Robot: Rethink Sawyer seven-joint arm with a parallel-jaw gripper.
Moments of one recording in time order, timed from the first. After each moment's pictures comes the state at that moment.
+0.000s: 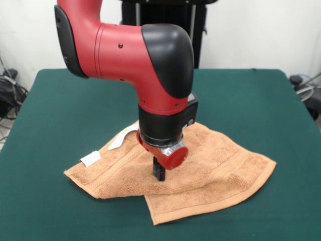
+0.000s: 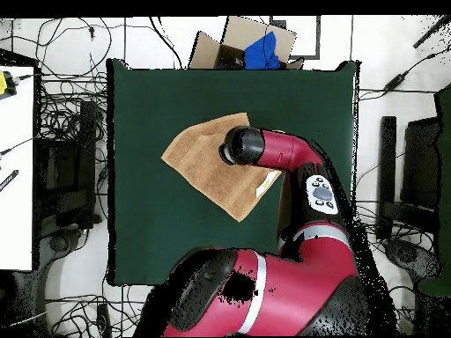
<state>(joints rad) -0.32 -0.30 0.08 1.29 -0.14 0.52 2.49</state>
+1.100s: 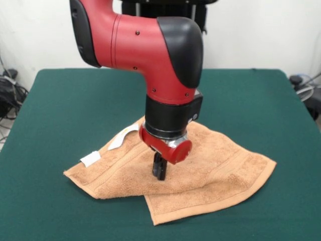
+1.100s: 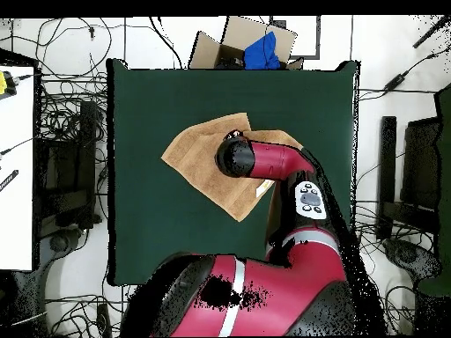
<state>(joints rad) -0.27 -0.33 0.02 1.37 -0.16 0.34 2.49</state>
